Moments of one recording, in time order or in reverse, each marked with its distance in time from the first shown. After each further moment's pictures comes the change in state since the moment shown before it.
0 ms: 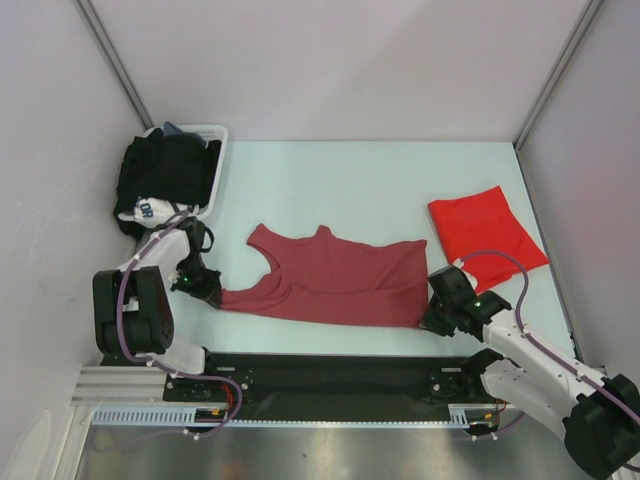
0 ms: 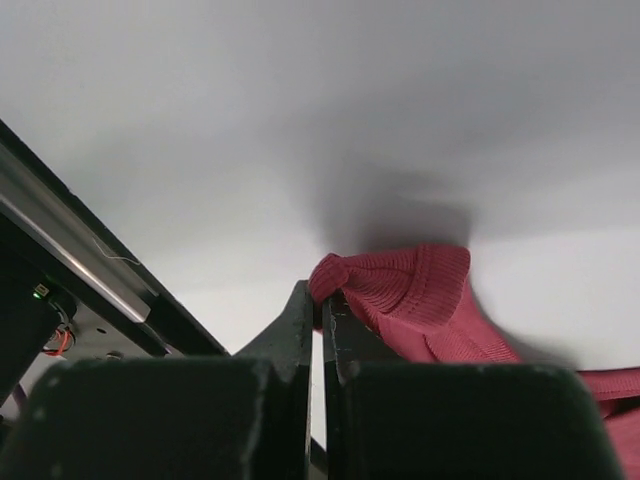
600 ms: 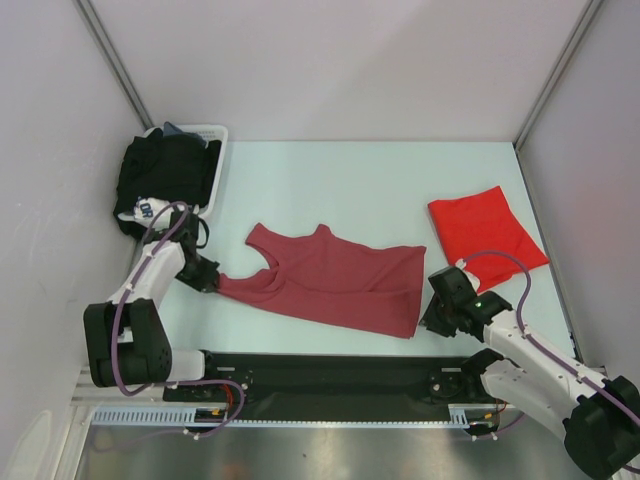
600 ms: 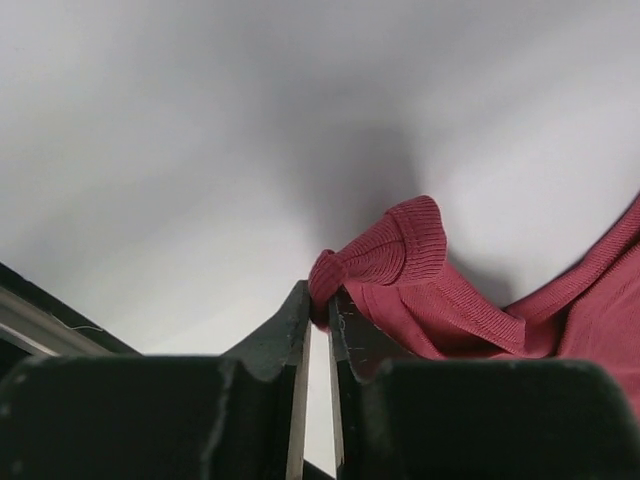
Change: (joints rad) left arm -0.011 -0.178 -0.039 0.177 -0.003 0.171; right arm 0.002 -0.024 -0.003 -0.023 0.032 0.014
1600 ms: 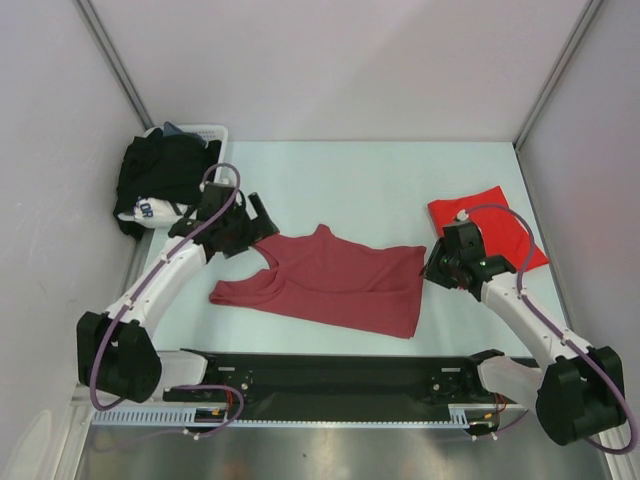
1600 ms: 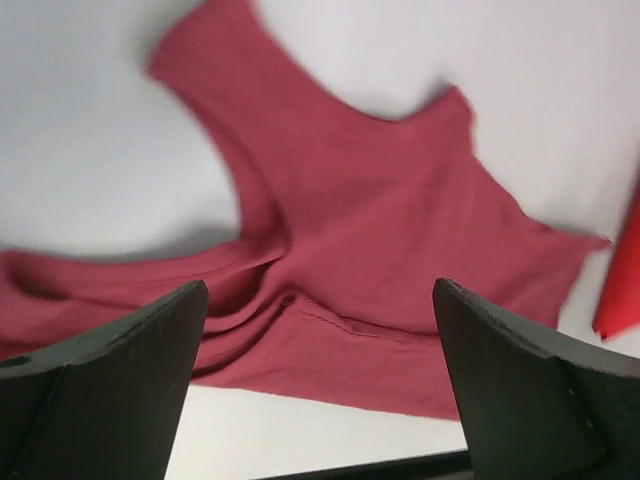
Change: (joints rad) left arm -0.336 -0.064 0.151 0.274 0.109 0.286; right arm -0.215 0.211 0.247 0.170 -0.072 -0.297
